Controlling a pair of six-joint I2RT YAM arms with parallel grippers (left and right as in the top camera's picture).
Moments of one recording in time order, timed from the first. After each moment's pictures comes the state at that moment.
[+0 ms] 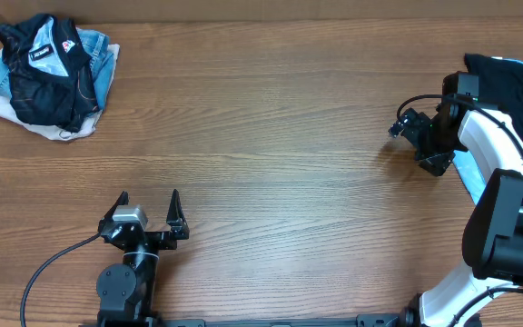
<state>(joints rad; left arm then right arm) -0.07 0.01 0.01 -0.08 -0.03 -0.18 -0.19 1.90 1.31 -0.81 -0.19 0.57</state>
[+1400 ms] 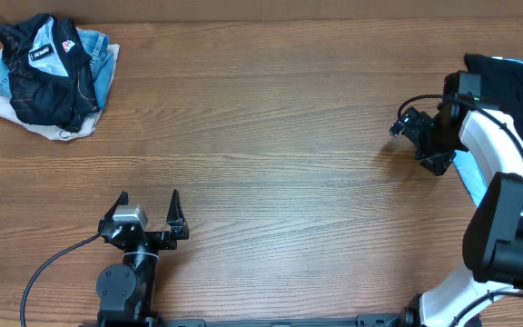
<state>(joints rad) -0.07 0.01 0.01 -0.08 -0.03 -0.18 -0.19 1.87 1.31 -0.81 -0.19 0.57</state>
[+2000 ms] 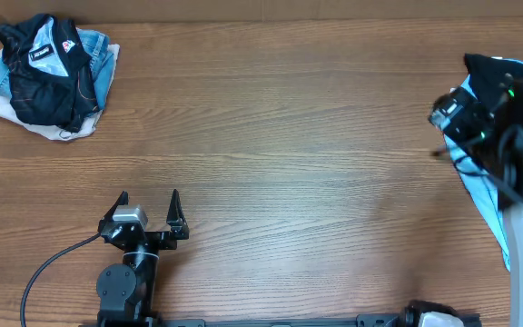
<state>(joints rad) -0.07 0.01 0.01 -0.08 -0.03 -0.18 -0.19 1.17 1.24 -0.83 -0.09 0.53</state>
